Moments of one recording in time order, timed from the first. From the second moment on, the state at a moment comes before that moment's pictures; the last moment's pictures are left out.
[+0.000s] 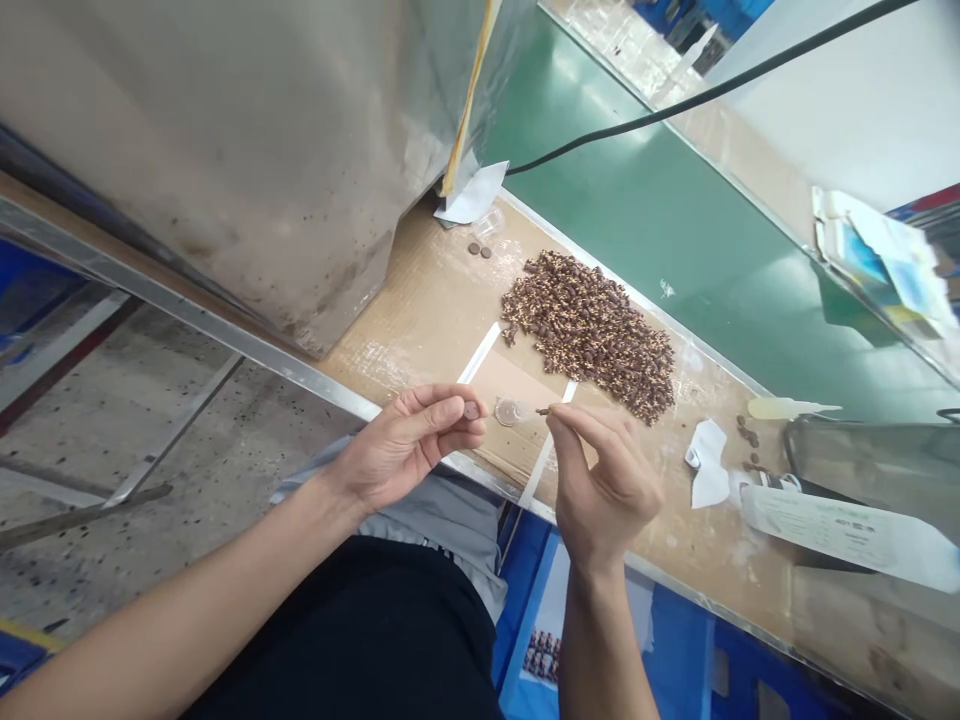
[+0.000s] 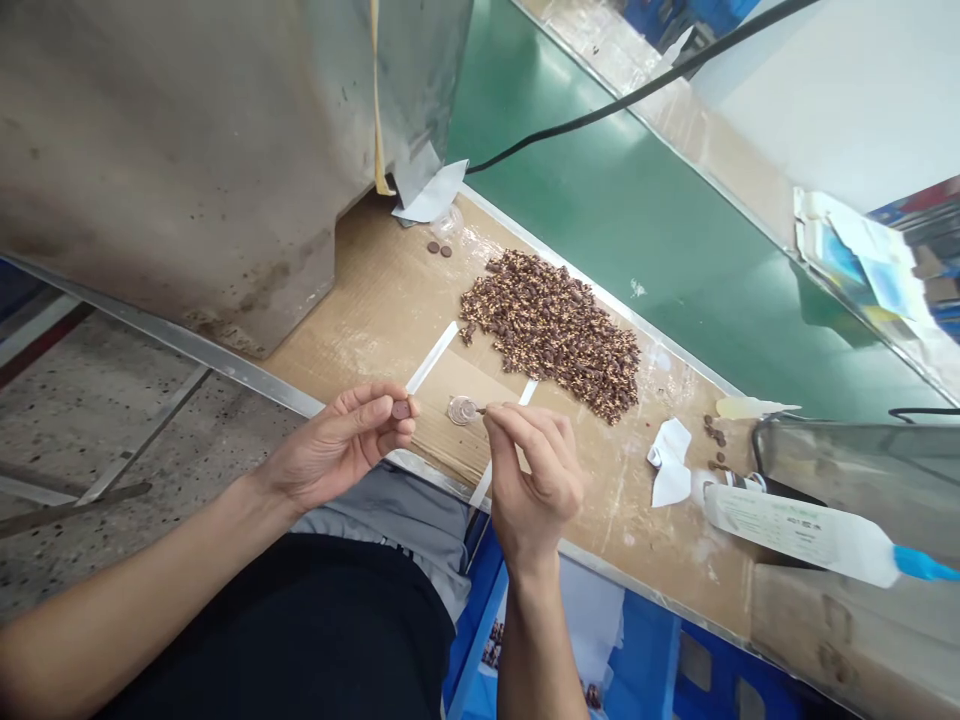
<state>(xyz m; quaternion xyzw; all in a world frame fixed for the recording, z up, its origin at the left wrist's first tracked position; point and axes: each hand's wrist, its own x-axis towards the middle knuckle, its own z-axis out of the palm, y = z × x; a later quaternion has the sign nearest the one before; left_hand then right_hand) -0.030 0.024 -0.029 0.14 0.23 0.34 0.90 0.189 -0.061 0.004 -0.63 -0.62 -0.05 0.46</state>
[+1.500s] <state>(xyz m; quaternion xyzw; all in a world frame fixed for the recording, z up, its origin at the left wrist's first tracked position) -0.010 0.004 -0.009 0.16 0.24 0.31 0.90 0.142 -0.076 0.020 -0.59 -0.45 0.26 0.62</state>
